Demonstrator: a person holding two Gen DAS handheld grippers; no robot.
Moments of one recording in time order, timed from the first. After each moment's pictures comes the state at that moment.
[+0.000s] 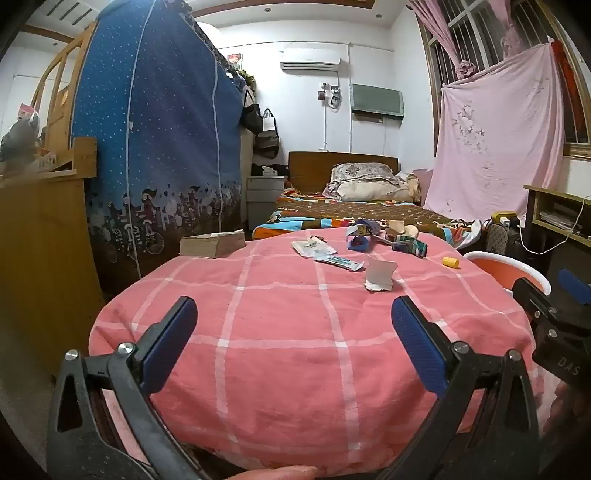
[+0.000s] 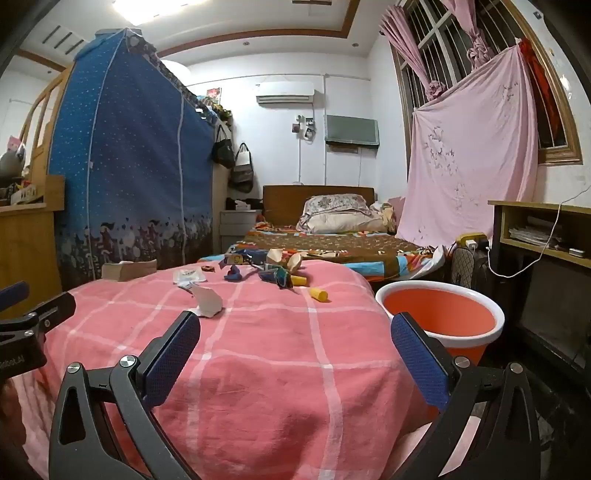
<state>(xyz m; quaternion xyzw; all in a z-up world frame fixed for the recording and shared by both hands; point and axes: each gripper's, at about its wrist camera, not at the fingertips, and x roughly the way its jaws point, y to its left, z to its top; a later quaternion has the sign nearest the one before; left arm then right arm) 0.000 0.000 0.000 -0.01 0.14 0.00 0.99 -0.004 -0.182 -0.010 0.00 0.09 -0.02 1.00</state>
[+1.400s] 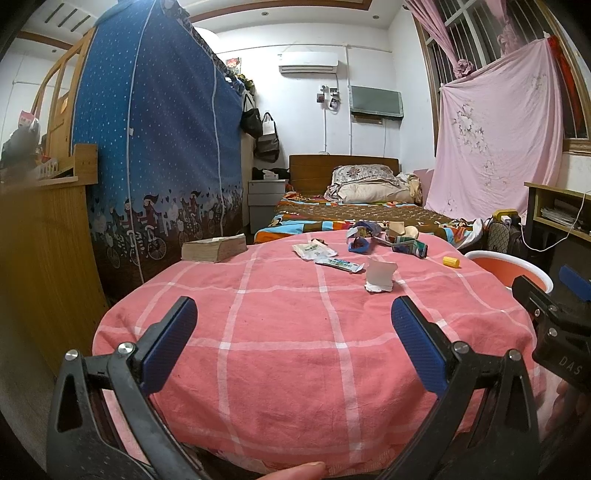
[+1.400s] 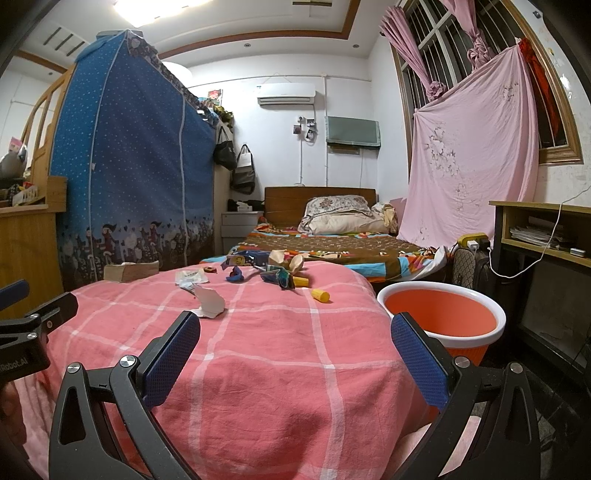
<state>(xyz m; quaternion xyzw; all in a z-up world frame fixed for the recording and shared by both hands) -0.003 0.001 0.001 -0.01 0.13 0.00 0.99 -0.005 -0.180 -0.010 0.00 0.09 -0.02 1.00</state>
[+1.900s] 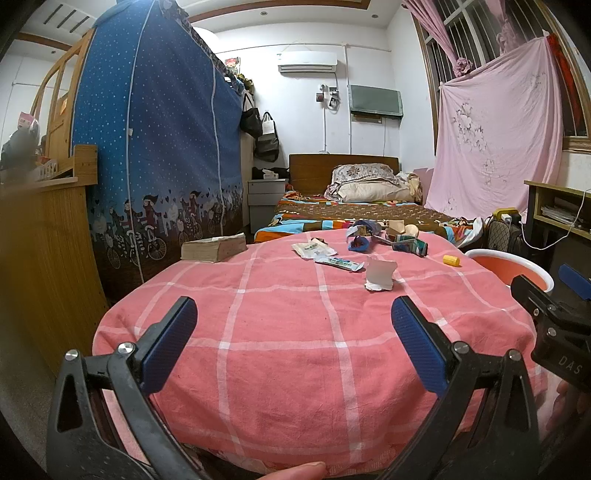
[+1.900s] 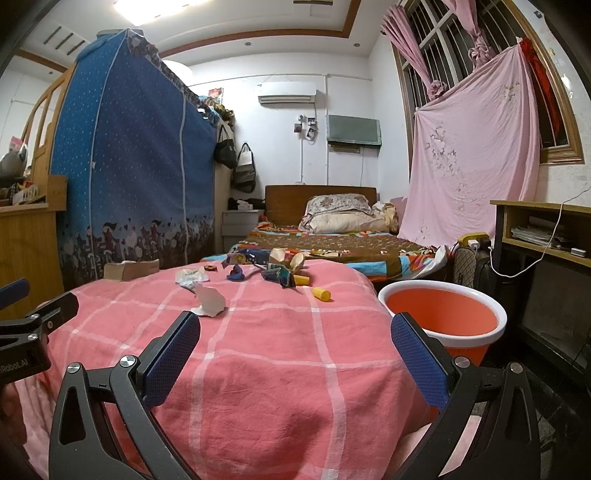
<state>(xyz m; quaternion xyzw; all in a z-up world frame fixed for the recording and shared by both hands) -0.003 0.001 0.001 0.00 0.13 0.00 0.99 -0.004 -0.180 -0.010 0.00 0.09 -0.02 1.00</state>
